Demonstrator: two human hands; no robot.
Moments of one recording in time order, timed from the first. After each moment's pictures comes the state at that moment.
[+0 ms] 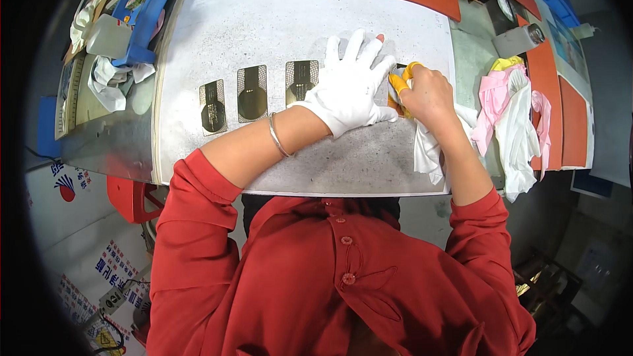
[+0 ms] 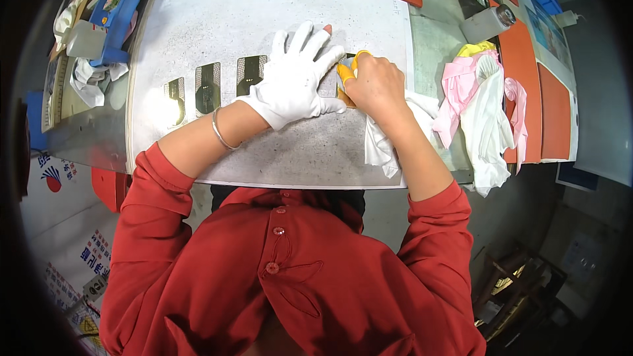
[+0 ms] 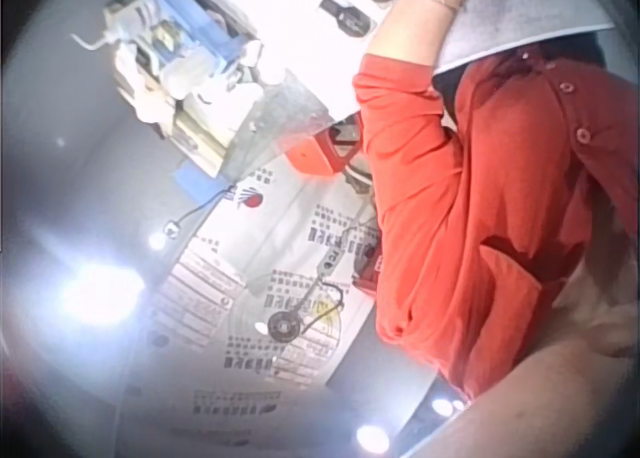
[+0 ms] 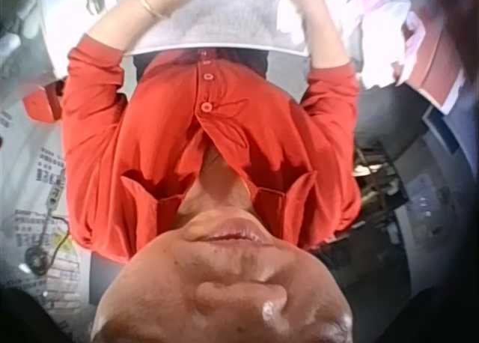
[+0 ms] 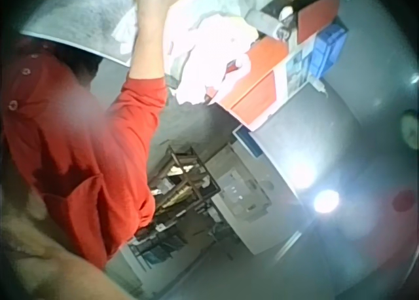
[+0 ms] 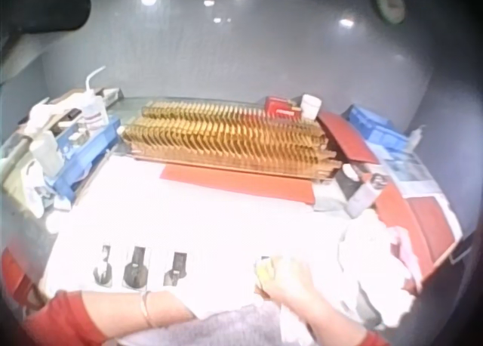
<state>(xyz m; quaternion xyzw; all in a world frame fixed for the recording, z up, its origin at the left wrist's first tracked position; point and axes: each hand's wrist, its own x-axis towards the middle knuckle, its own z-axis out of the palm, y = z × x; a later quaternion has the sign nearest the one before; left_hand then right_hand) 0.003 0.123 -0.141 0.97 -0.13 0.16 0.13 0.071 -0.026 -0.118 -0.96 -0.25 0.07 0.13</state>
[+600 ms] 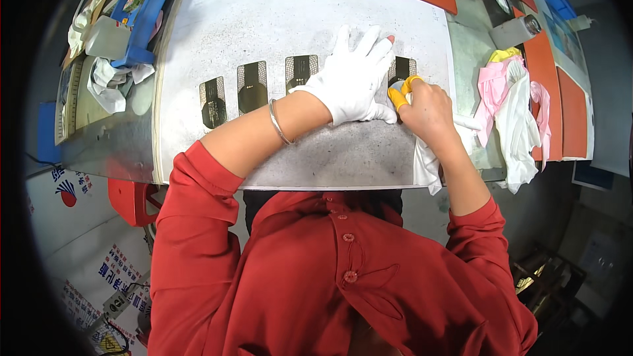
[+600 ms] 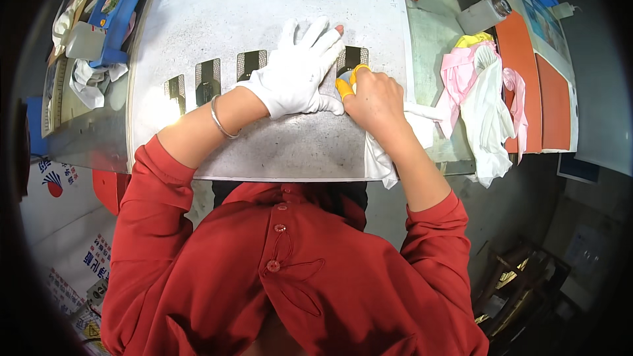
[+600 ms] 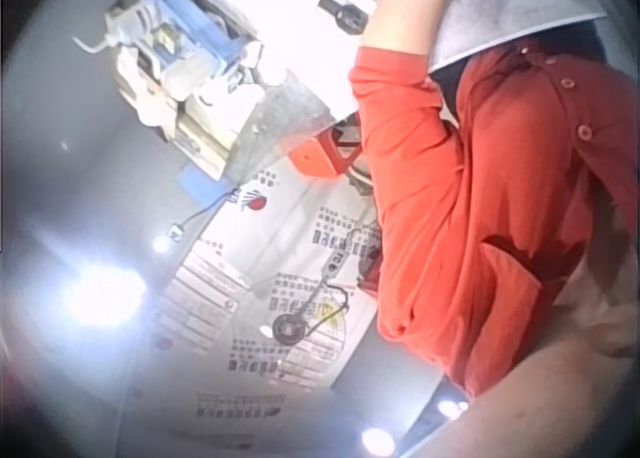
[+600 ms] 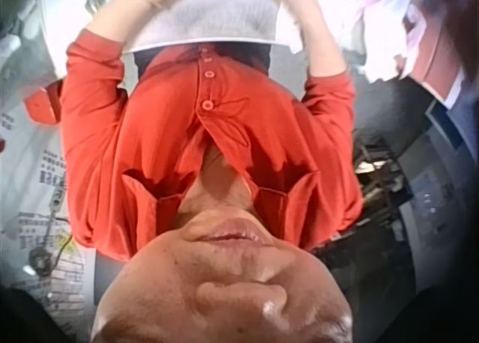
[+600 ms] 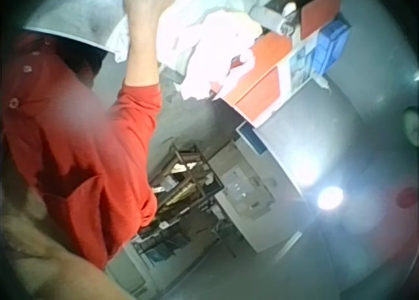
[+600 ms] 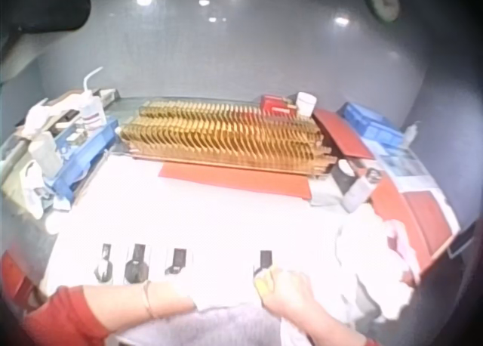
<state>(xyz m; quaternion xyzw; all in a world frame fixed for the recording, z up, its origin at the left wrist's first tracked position) 0.009 0.127 -0.132 0.97 -0.20 0.07 0.10 0.038 -0.042 -0.126 -0.95 -0.27 0.03 0.16</state>
